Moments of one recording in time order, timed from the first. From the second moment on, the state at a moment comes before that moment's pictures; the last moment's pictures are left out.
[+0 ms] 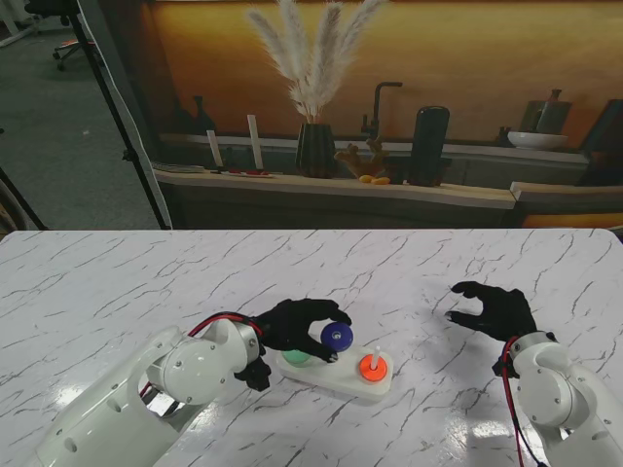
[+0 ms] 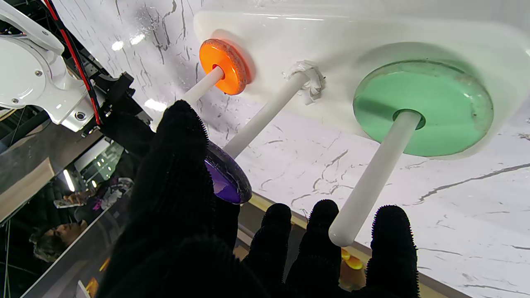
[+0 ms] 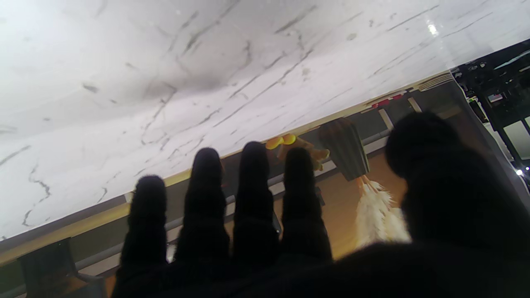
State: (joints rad) left arm 1.40 -1.04 -0.92 -1.74 0.44 0.05 -0.35; right arm -1.65 -1.09 1.49 -1.42 -0.73 -0.07 -0.07; left_hand 1.10 -0.29 -0.03 0.03 0.49 0.17 0.21 0.55 0.37 0.29 0.07 0.32 0.28 0.33 0.16 0.45 -0.07 0.54 0.68 0.65; right_hand 0.29 -0.48 0.69 -0.05 0.44 -0.14 0.45 0.35 0.64 -0.07 0.36 0.29 0.60 0.00 0.20 0.34 0.02 0.14 0.95 0.44
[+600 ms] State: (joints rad) left arm 1.39 -1.05 -0.91 -1.72 0.43 0.06 -0.34; right arm -1.65 -1.09 1.49 -1.41 -0.73 -0.07 -0.07; left_hand 1.10 -0.29 -0.03 0.03 0.49 0.17 0.21 0.56 0.37 0.29 0.07 0.32 0.31 0.33 0.18 0.47 -0.05 0.54 0.78 0.68; right_hand 0.29 -0.48 0.69 -0.05 0.44 -0.14 0.45 0.35 0.64 -0.07 0.36 0.29 0.60 0.00 0.20 0.34 0.03 0.14 0.95 0.44
